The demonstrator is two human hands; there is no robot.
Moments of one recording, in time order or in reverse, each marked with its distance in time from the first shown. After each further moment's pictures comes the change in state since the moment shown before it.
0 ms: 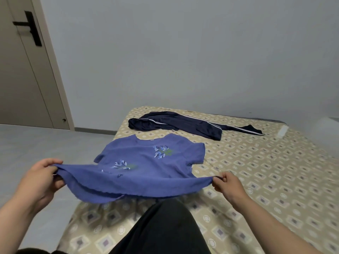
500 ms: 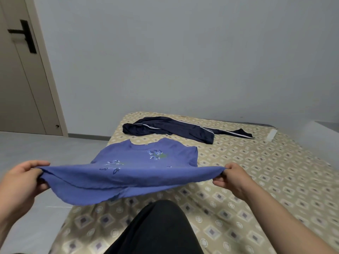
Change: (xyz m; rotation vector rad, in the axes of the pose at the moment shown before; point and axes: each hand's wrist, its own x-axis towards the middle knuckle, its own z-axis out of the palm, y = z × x) left_hand 0.018 -0.009 -0.022 0.069 0.154 0.049; right_hand -0.014 -0.056 -0.046 0.297 -0.031 0.161
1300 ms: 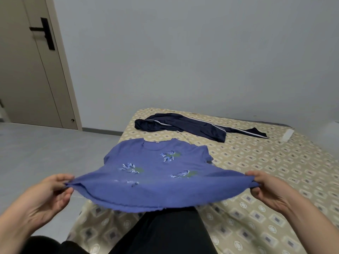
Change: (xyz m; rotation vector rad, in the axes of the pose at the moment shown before) left_hand -0.092 0.029 -0.020 -0.016 -0.245 -0.427; right_hand -0.020 0.002 -0.045 0.304 -0.051 0.186
